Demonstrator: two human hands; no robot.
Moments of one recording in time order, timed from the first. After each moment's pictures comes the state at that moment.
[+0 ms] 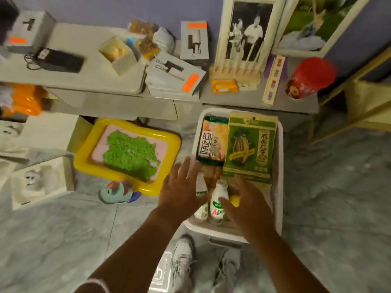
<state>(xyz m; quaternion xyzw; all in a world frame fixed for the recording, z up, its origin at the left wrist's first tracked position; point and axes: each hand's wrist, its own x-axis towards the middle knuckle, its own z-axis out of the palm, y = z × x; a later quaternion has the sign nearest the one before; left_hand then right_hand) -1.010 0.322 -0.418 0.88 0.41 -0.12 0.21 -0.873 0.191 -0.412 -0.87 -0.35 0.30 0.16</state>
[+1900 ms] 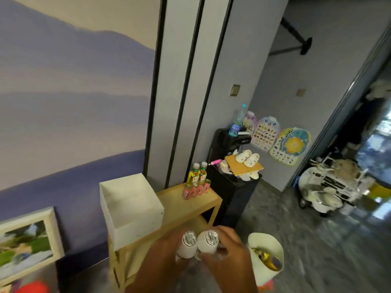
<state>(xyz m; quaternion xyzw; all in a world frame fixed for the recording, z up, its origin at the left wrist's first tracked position) -0.361 0.040 -0.015 0.88 -0.02 0.15 0.45 -0.322 -0.151 0.003 -0.86 -0.21 -0.18 0.42</state>
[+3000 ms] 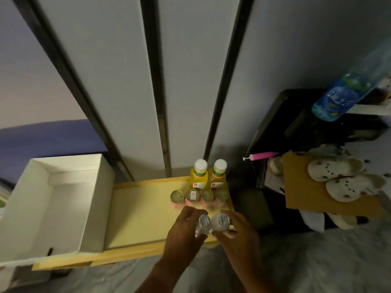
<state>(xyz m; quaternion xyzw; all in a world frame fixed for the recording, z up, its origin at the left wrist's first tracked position) 0.142 -0.070 -0.195 0.89 0.24 0.11 0.38 0.245 -0.214 -0.205 -0.87 -0.25 0.13 0.40</state>
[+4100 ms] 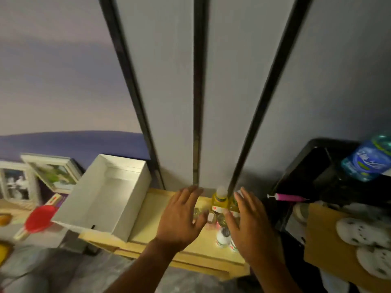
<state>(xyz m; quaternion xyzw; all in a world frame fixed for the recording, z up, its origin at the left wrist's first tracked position) 0.141 -0.030 -0.069 0.91 0.32 0.21 0.17 0.306 -0.151 -0.073 -0.85 -0.48 0.03 0.24</state>
